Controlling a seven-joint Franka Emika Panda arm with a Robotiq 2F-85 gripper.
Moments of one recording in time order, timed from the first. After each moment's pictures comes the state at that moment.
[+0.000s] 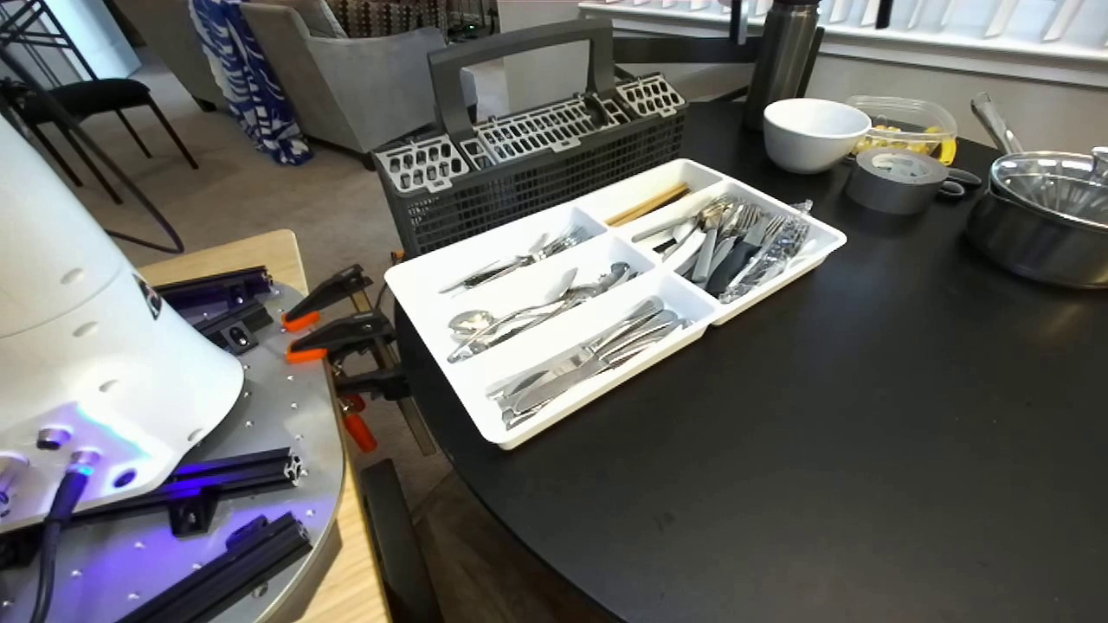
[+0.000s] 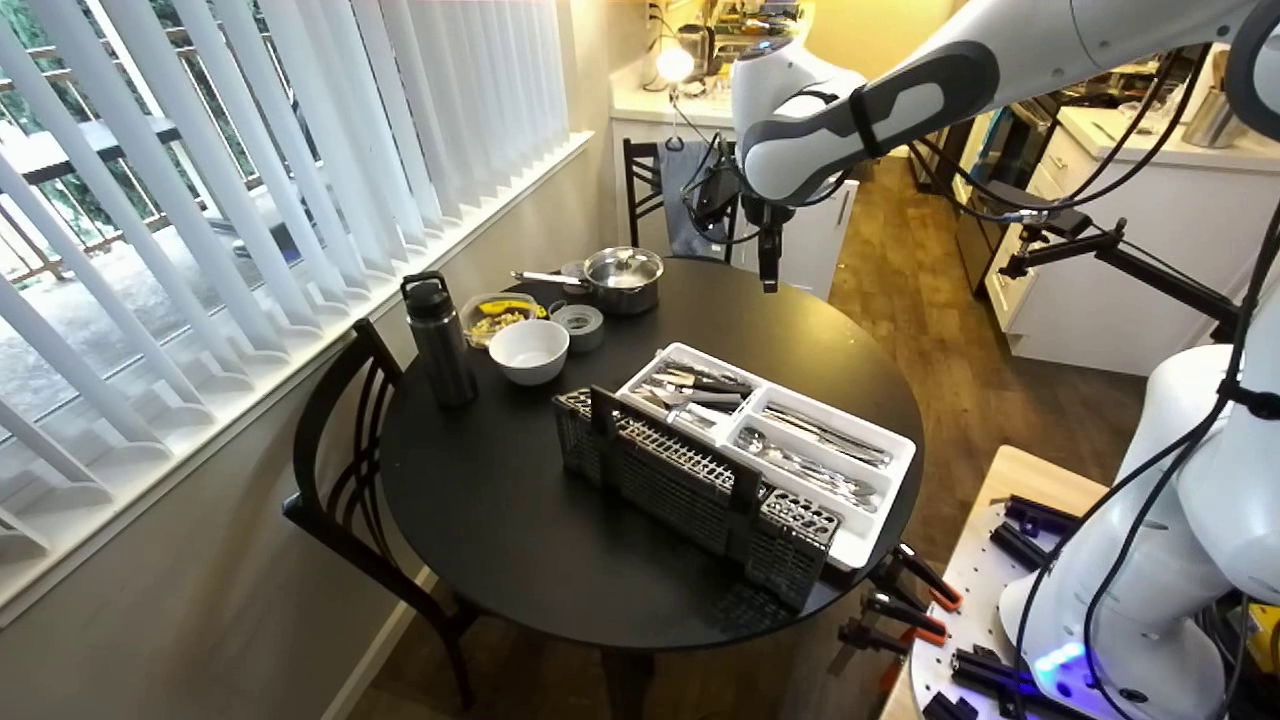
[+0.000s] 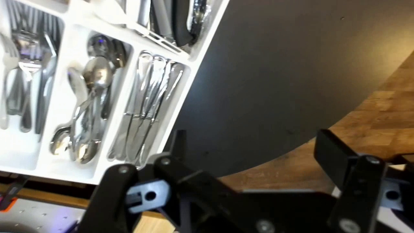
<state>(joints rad) 0.31 0.09 -0.51 -2.05 -0.26 2.13 2.60</state>
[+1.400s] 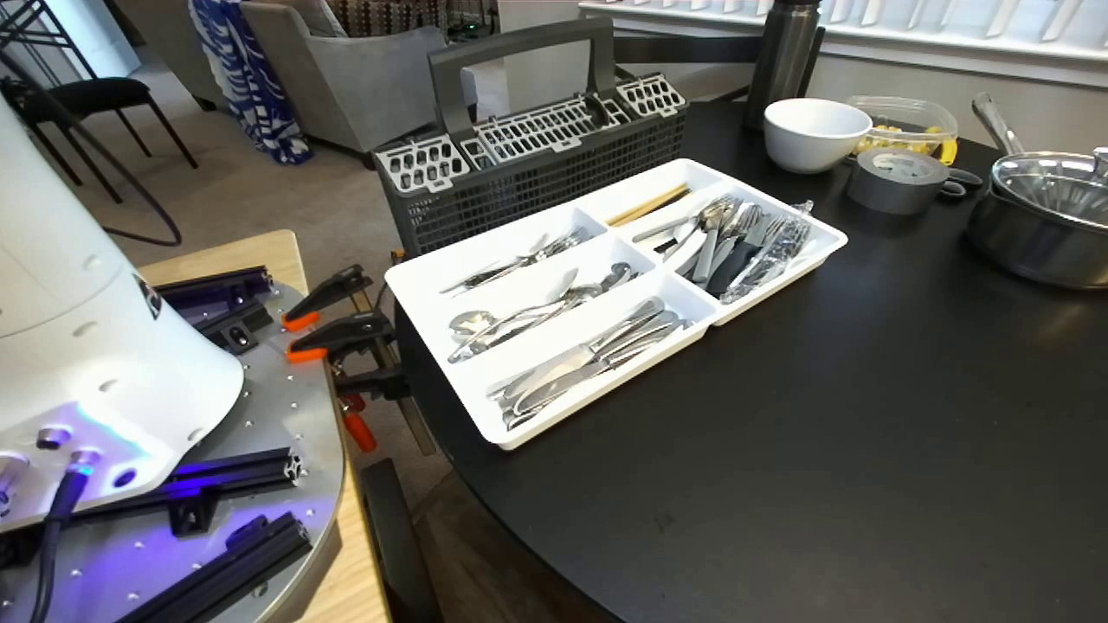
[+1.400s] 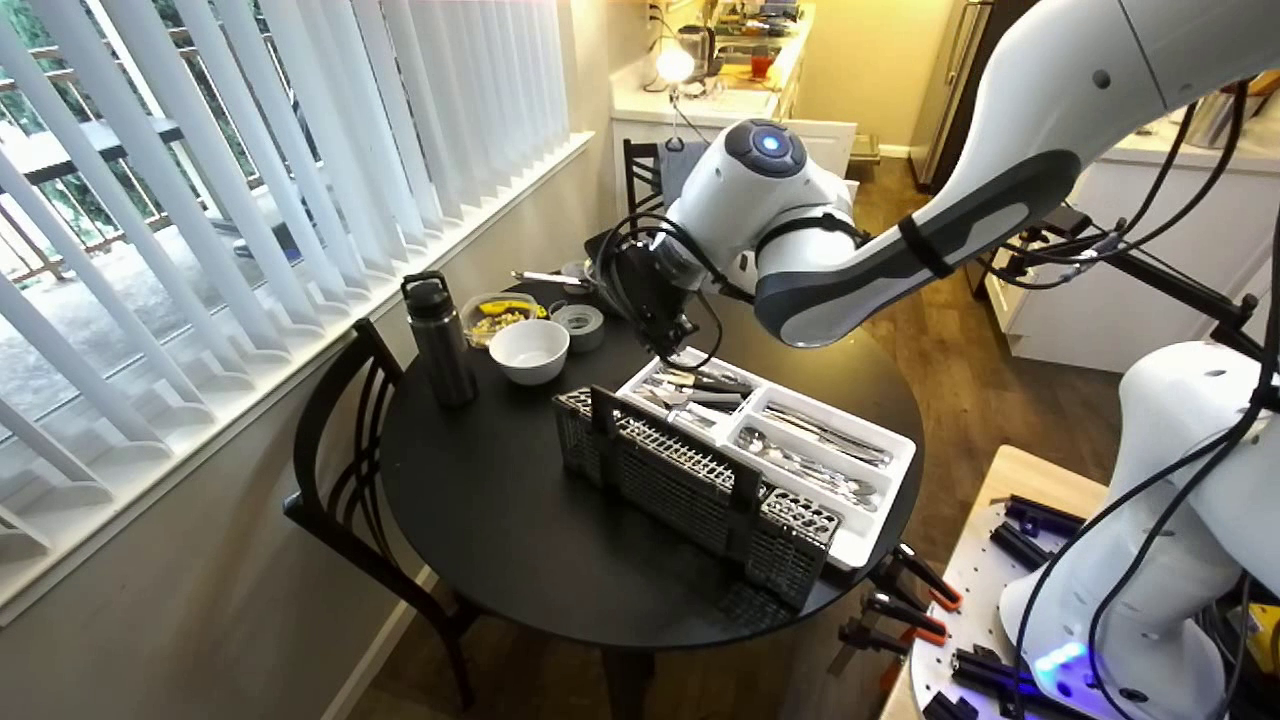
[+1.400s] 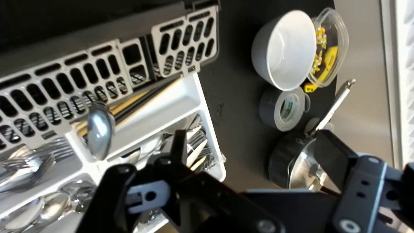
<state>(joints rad) 0.57 -0.03 -0.40 -2.34 -0.65 2.83 2.53</state>
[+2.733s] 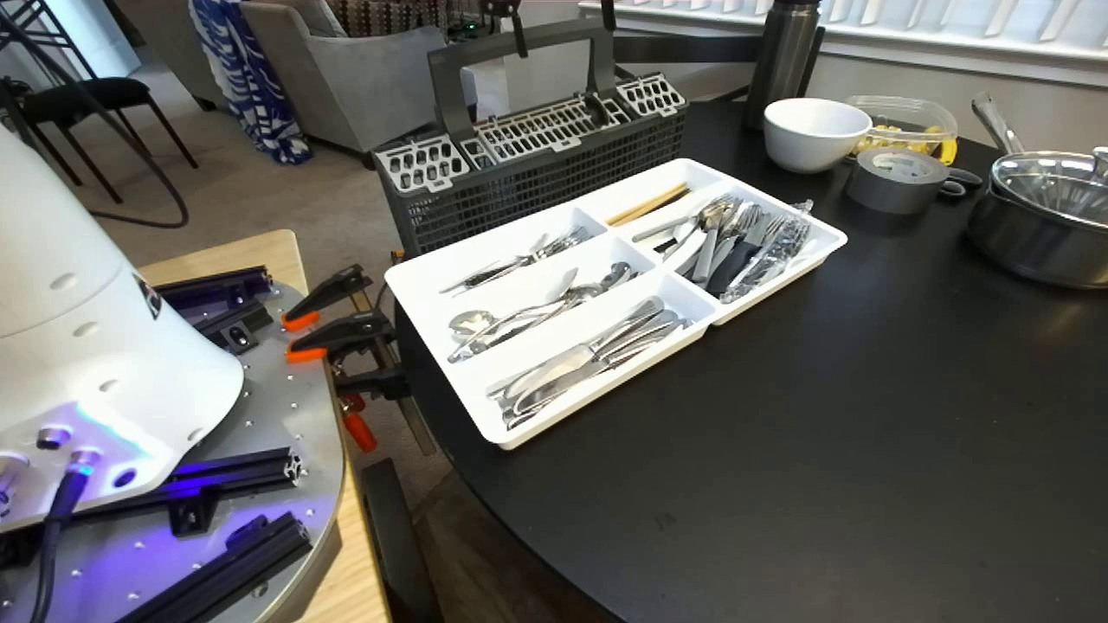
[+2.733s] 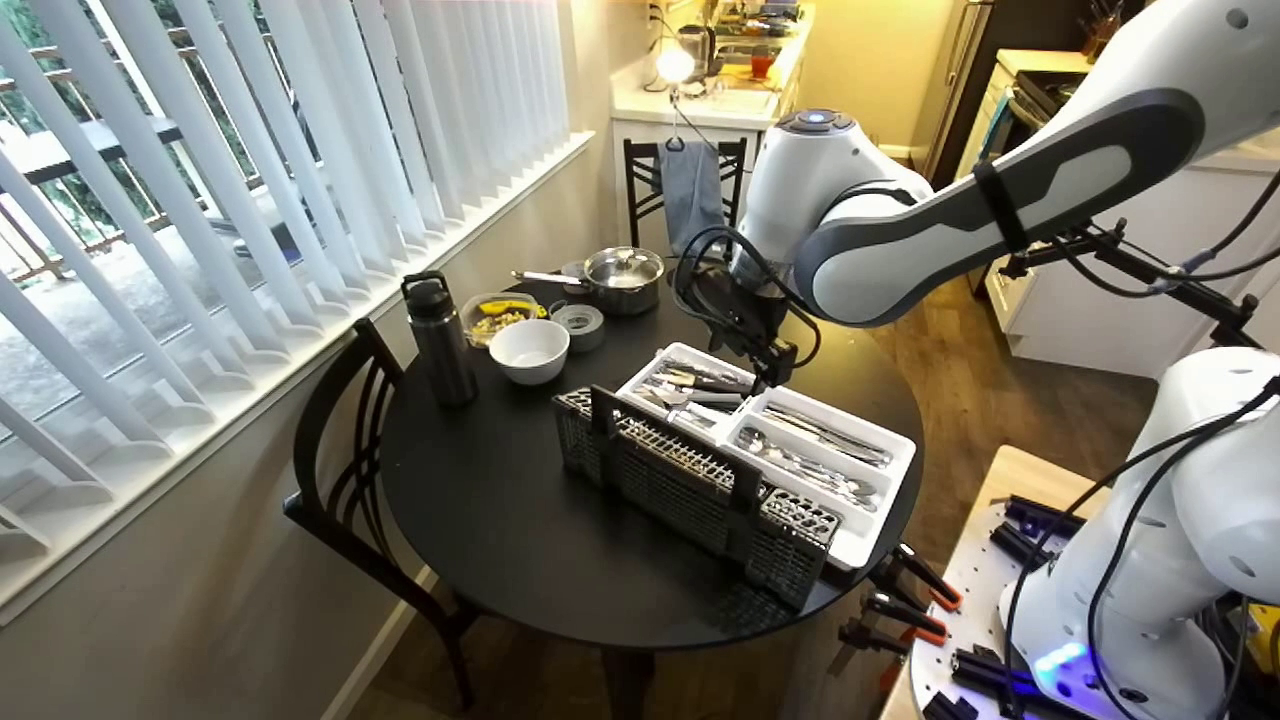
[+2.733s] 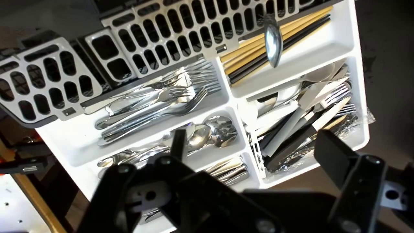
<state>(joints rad) 0.19 -0.24 -0.05 -2.54 -0.12 2.45 2.10</state>
